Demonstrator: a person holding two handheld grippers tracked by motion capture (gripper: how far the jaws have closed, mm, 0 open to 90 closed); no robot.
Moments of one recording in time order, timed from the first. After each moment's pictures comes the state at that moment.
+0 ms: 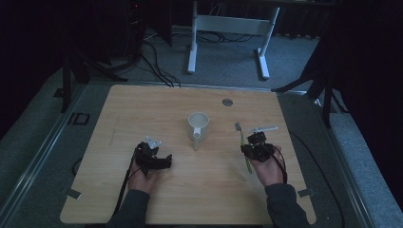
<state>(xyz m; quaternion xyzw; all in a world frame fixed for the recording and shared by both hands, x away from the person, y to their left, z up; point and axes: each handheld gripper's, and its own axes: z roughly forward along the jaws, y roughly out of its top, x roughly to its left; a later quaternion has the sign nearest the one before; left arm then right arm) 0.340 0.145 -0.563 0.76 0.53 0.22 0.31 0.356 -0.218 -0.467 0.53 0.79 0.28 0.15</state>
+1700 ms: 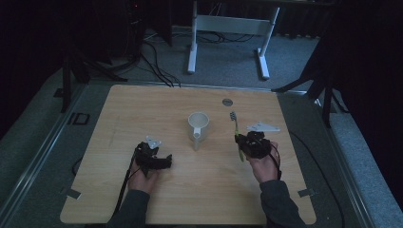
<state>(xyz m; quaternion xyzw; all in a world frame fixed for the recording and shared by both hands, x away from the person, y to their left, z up) 0.340 0.144 -0.563 0.76 0.54 0.22 0.31 0.353 -0.208 -0.456 0.46 0.77 0.39 0.20</state>
